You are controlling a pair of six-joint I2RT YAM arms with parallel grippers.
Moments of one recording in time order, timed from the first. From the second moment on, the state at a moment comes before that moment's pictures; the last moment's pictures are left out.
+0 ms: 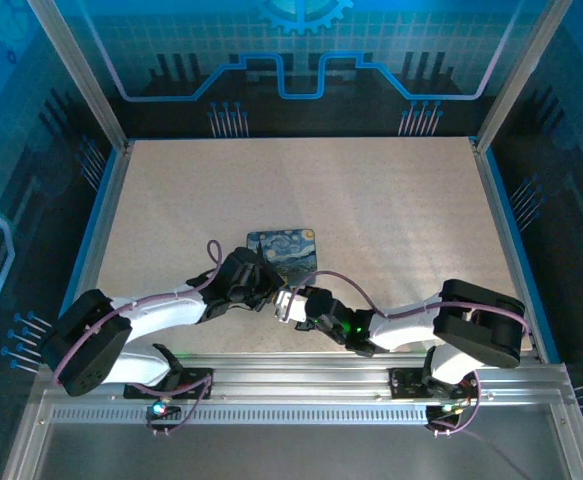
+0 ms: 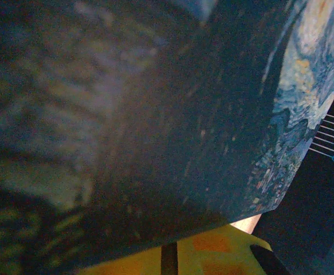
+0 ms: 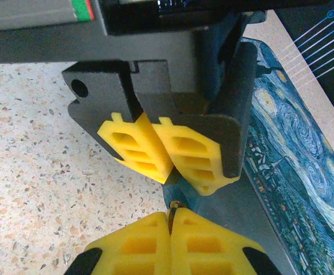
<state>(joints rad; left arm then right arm) -0.69 1.33 0.49 0.10 0.19 -1.52 1.17 1.54 0.46 0.55 0.41 -0.45</state>
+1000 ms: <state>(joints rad) -0.69 1.34 0.49 0.15 0.18 -1.55 1.17 1.52 0.49 0.50 0.44 0.16</state>
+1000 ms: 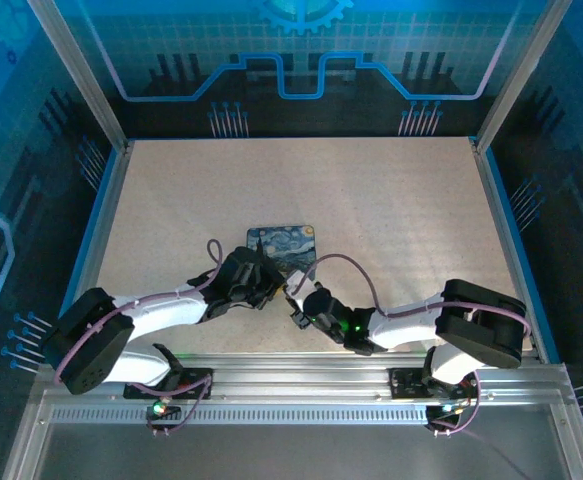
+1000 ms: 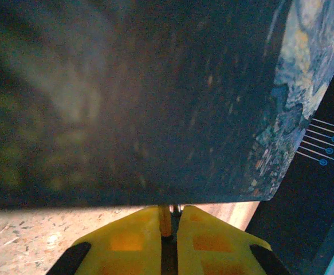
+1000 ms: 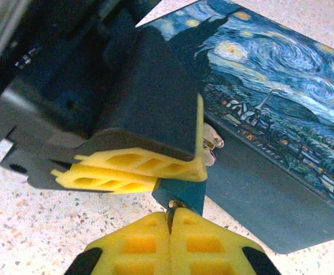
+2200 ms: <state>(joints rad) -0.70 1.36 0.49 0.17 0.18 -1.52 1.10 1.50 0.46 0.49 0.30 0.65</state>
